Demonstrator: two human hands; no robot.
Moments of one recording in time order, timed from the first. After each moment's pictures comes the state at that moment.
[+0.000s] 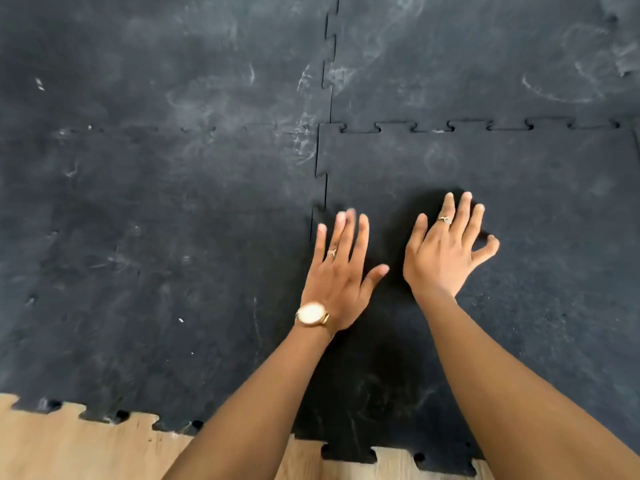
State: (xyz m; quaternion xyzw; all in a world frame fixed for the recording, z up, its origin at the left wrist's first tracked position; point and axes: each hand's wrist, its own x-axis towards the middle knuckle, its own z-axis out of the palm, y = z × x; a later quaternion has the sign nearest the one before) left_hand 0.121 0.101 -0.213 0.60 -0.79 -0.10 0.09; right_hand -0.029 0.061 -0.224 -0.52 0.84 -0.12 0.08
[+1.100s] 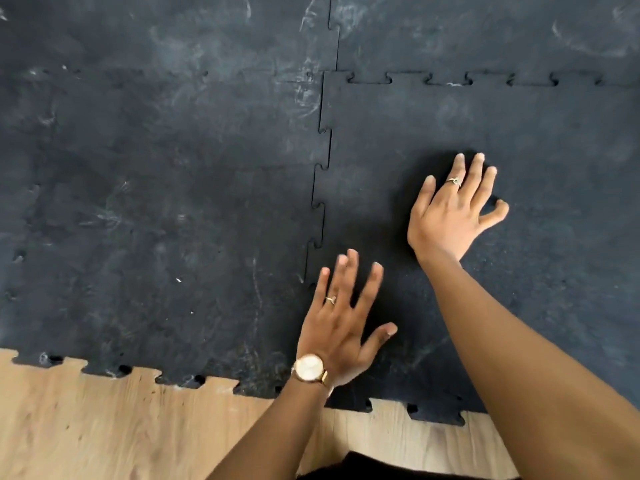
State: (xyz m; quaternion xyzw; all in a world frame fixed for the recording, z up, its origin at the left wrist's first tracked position) left_hand 0.121 0.217 -0.212 0.59 -0.79 -0.16 0.02; right_hand -0.027 0.060 -0.224 -0.52 0.84 -0.10 0.06
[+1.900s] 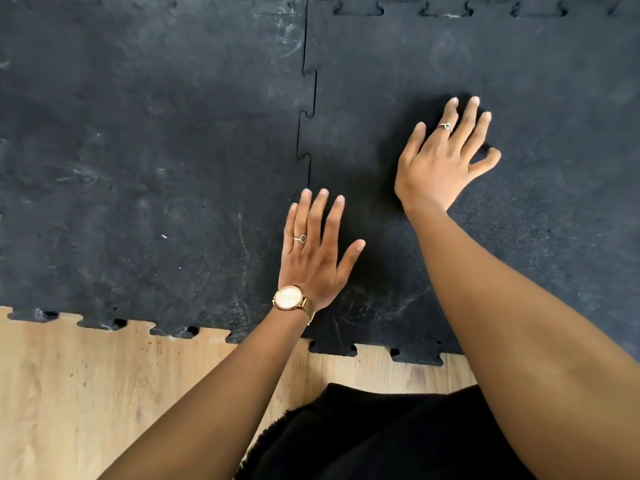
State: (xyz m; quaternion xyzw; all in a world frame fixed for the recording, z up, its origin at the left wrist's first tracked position) left_hand 0.125 0.189 -0.212 0.66 -0.74 -0.10 0.06; right_hand -0.027 0.061 -0.218 -0.52 0.85 -0.08 0.06
